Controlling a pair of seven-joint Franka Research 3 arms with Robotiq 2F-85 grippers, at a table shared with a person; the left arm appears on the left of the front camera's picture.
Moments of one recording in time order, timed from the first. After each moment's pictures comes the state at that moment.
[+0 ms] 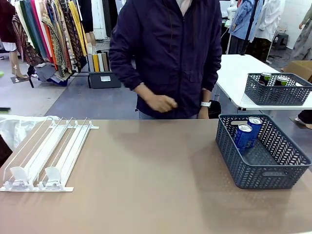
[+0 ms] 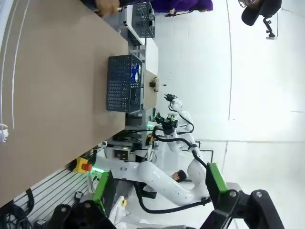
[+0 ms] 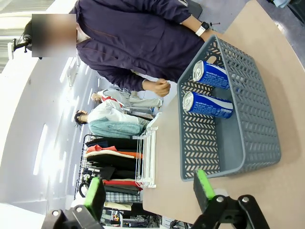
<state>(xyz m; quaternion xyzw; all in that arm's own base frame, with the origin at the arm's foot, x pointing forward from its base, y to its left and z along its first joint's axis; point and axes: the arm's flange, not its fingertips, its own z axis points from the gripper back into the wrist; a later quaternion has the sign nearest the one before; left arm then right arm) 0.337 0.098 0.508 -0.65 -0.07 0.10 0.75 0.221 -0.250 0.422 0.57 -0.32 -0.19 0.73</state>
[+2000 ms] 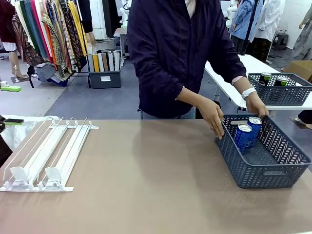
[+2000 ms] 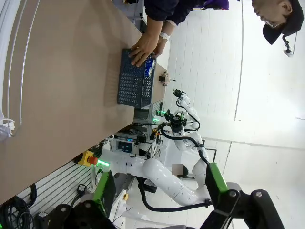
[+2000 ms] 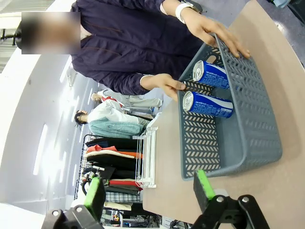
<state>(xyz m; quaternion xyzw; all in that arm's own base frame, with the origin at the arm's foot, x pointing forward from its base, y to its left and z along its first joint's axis) 0.353 0.086 0.488 -0.63 -0.03 0.12 0.77 0.221 -0.250 0.422 0.57 -0.32 -0.19 0.73</state>
